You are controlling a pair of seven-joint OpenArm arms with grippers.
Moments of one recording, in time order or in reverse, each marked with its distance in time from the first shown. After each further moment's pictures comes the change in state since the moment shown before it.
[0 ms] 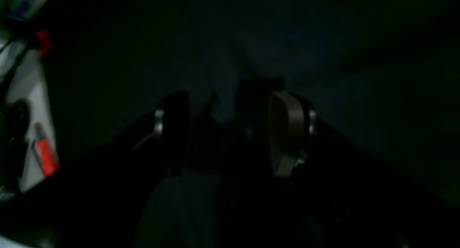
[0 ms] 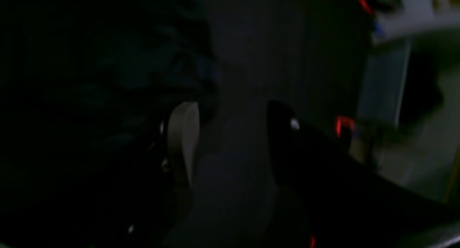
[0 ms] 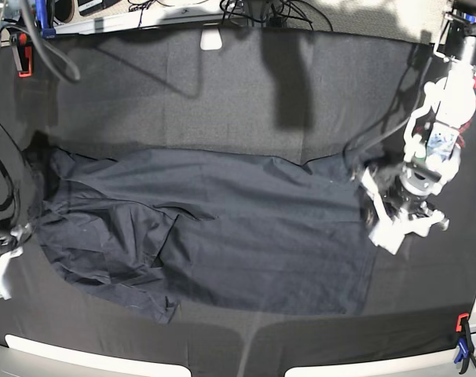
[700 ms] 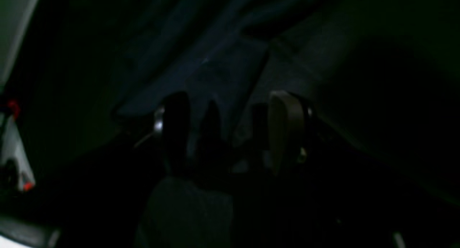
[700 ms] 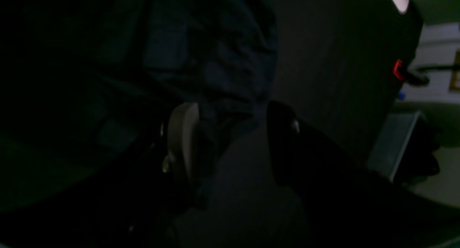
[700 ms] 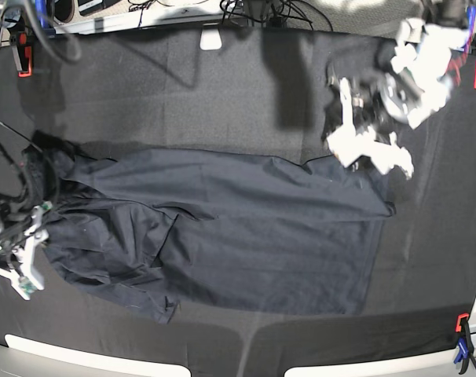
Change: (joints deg) left arm 21.2 1.9 2.1 19.1 15.2 2.6 -9.0; right arm -7.0 0.2 -0.2 16.0 8.1 0.9 -9.0
